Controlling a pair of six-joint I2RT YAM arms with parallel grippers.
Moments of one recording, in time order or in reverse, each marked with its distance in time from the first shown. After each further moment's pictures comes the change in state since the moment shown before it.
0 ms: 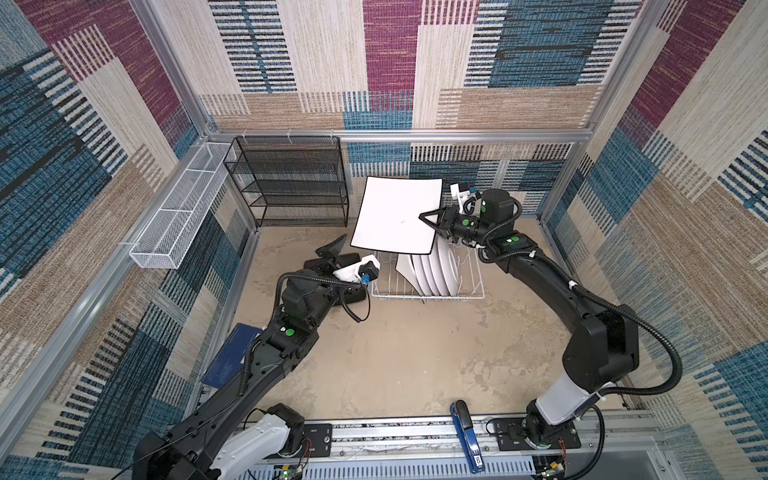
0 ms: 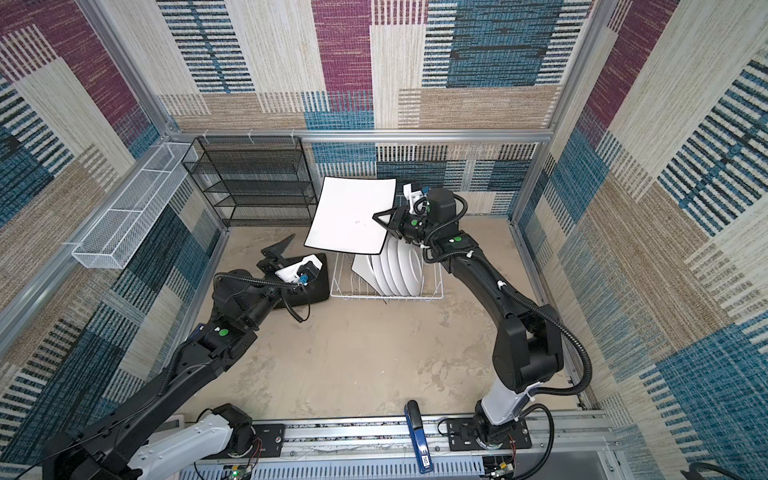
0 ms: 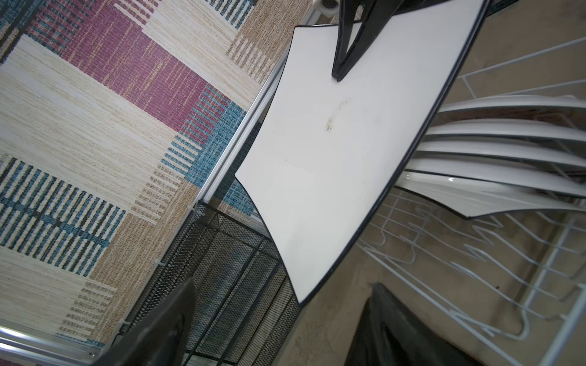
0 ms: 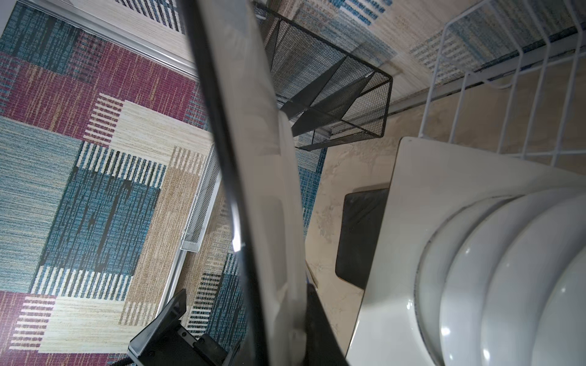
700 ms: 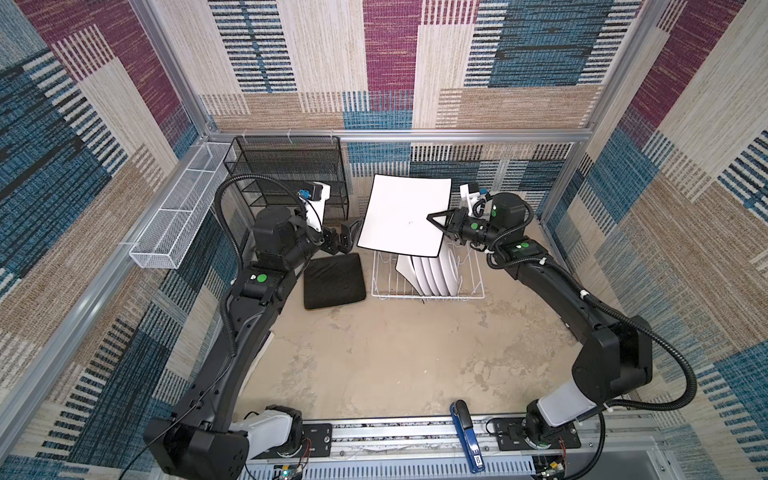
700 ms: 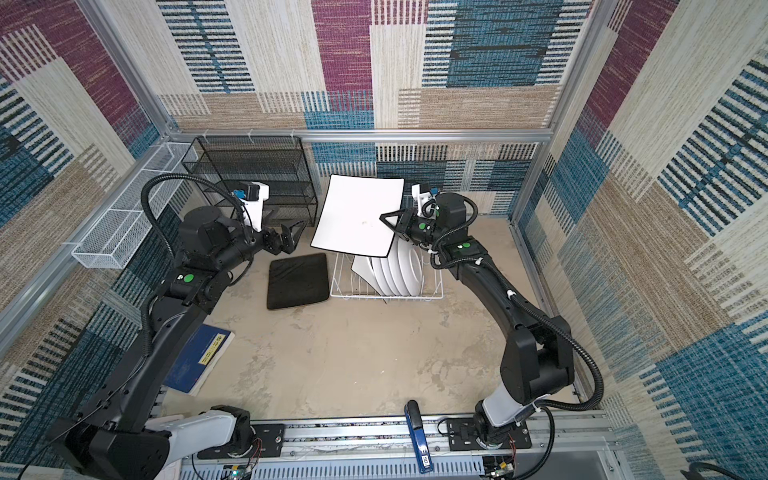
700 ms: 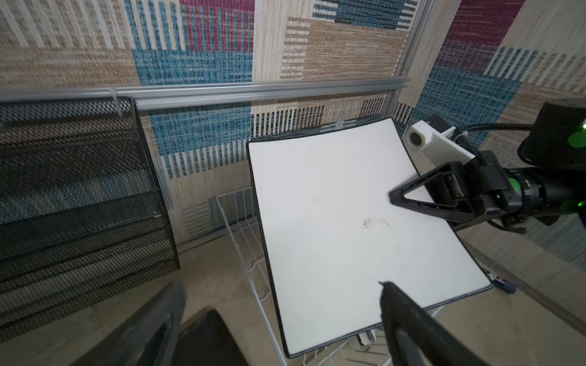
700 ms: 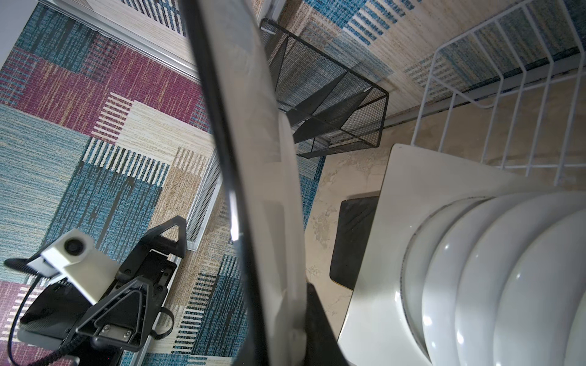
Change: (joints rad) left arm 0.303 0.271 0.547 -0.440 0.445 -0.999; right arm -0.024 -0.080 -0.080 0.030 -0.001 -0.038
